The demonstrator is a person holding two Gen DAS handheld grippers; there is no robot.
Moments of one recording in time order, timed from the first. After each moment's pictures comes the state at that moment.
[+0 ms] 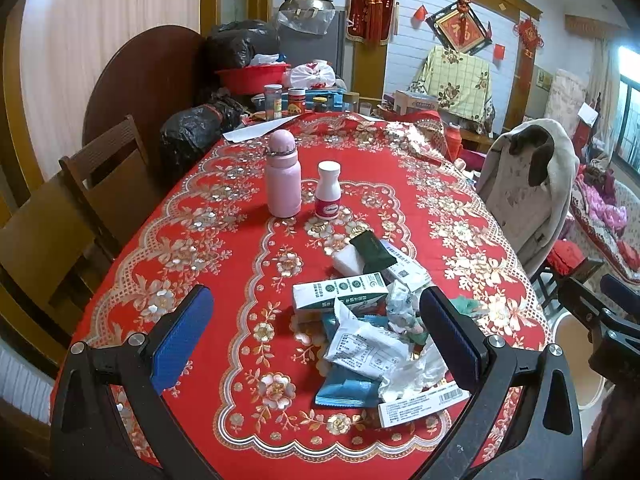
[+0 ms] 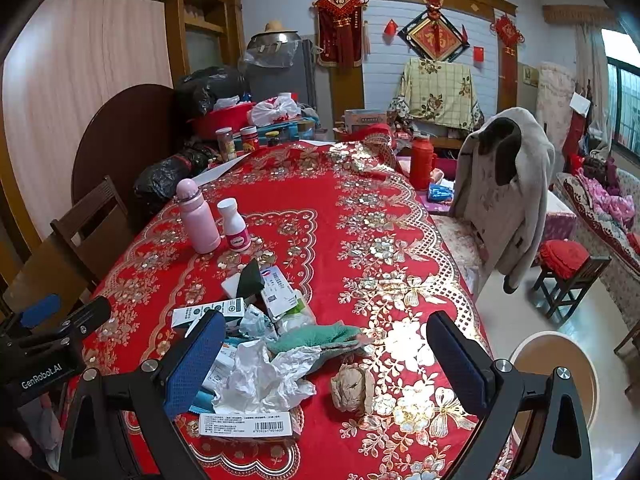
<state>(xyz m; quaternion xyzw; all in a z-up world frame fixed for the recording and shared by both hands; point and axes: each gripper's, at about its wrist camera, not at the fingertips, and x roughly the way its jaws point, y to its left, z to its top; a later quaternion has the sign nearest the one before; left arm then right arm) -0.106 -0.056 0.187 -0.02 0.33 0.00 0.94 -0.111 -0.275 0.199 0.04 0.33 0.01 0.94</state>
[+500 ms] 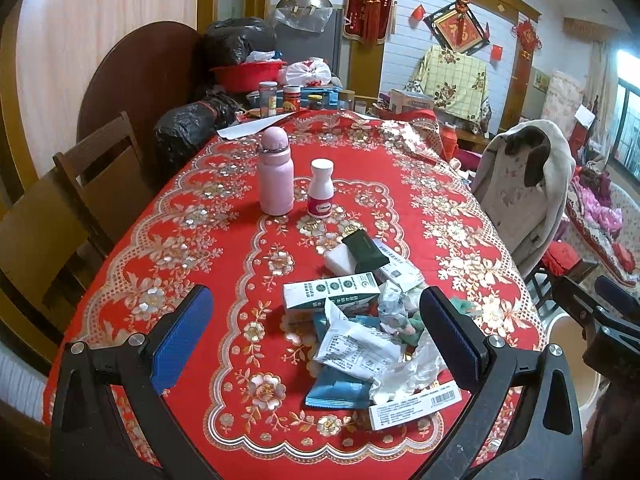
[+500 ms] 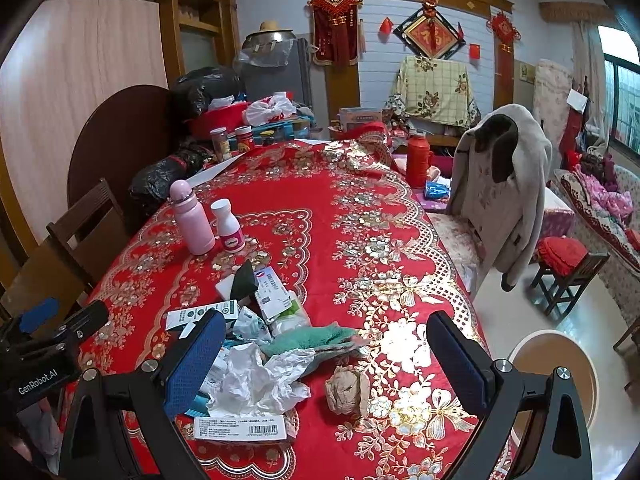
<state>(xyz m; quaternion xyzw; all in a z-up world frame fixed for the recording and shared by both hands) -0.102 -0.062 0.187 -0.03 0.33 -0.01 0.94 -0.105 -0.283 0.197 0.04 0.34 0.00 0.94</state>
